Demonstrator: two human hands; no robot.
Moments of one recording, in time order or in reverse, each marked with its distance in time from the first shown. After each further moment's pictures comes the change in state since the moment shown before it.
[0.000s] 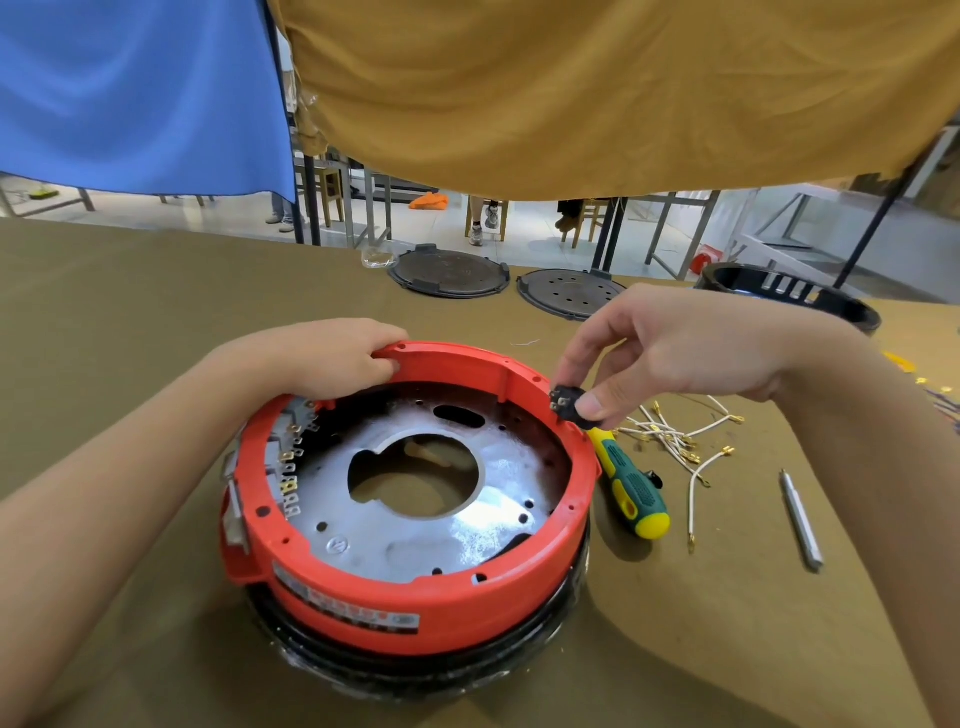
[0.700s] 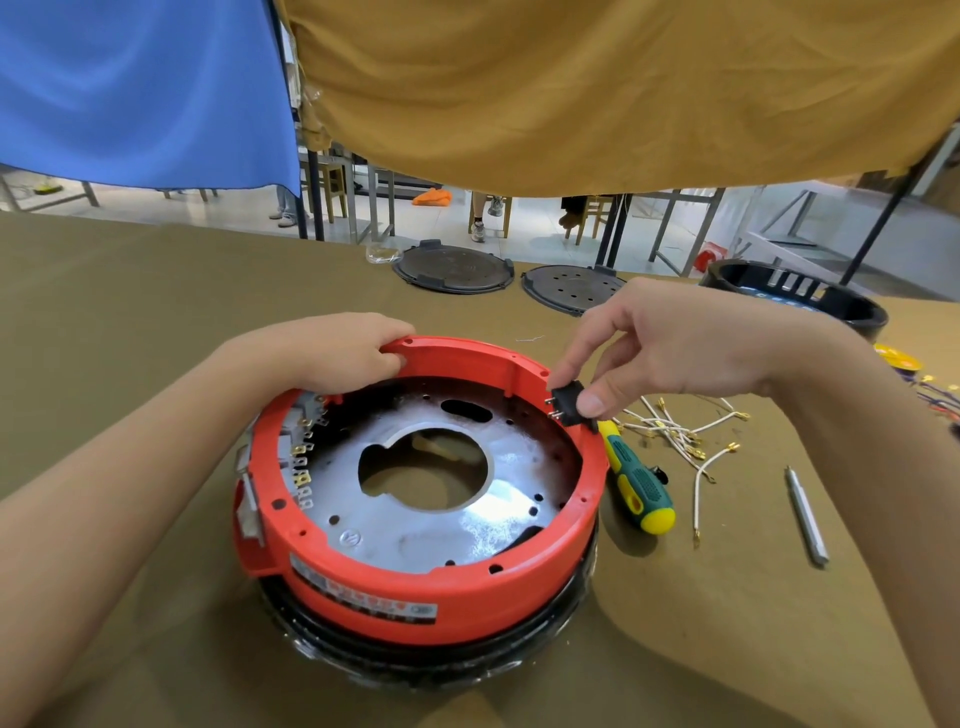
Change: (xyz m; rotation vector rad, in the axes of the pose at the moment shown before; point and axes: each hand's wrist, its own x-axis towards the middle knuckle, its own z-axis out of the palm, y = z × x) left_hand -0.001 0.004 0.000 0.019 -0.003 -0.016; right_hand 0.005 -0.002 0.005 -0.128 0.070 0.017
